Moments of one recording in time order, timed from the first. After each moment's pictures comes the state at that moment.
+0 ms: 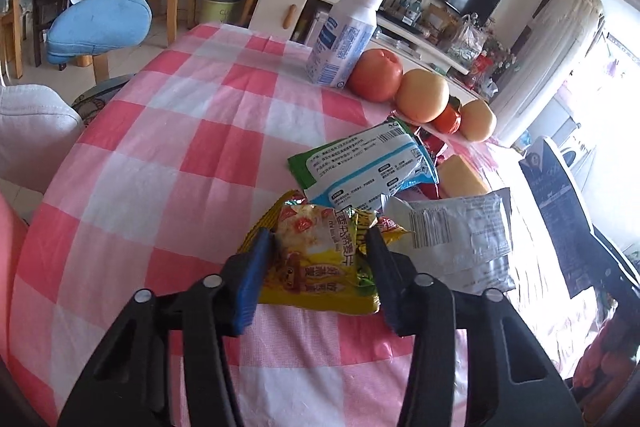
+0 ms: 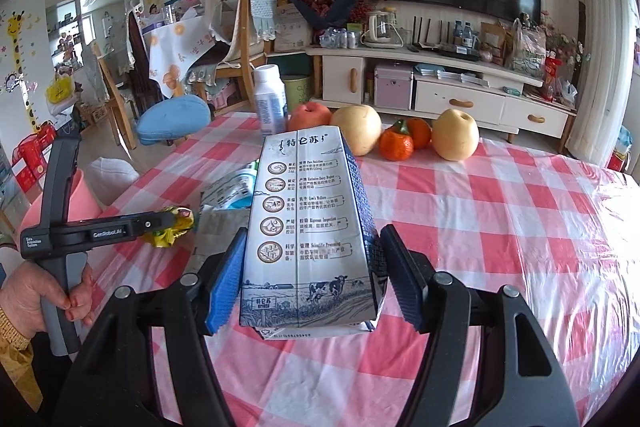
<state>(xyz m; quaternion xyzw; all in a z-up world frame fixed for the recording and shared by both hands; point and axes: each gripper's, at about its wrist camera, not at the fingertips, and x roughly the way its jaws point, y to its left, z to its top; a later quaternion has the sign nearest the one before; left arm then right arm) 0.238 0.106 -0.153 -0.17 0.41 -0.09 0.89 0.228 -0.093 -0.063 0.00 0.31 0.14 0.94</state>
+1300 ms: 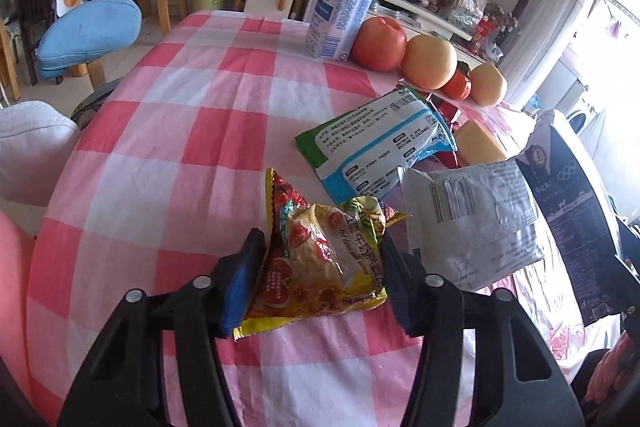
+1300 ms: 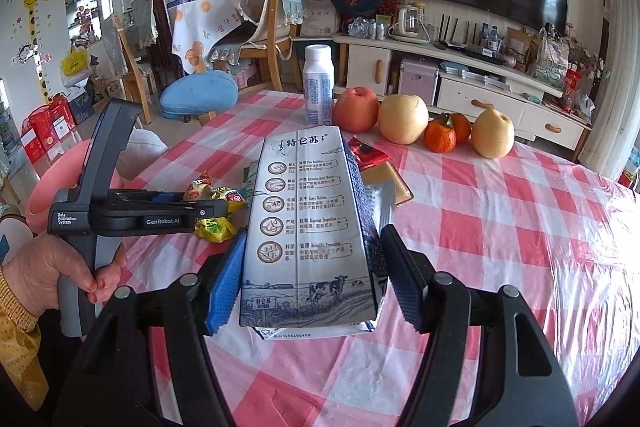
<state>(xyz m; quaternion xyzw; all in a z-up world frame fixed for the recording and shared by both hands) 0.244 0.102 -0.163 -0.11 0.45 -0.09 0.88 0.217 -0.043 -0.069 -0.04 0.32 0.17 0.93</state>
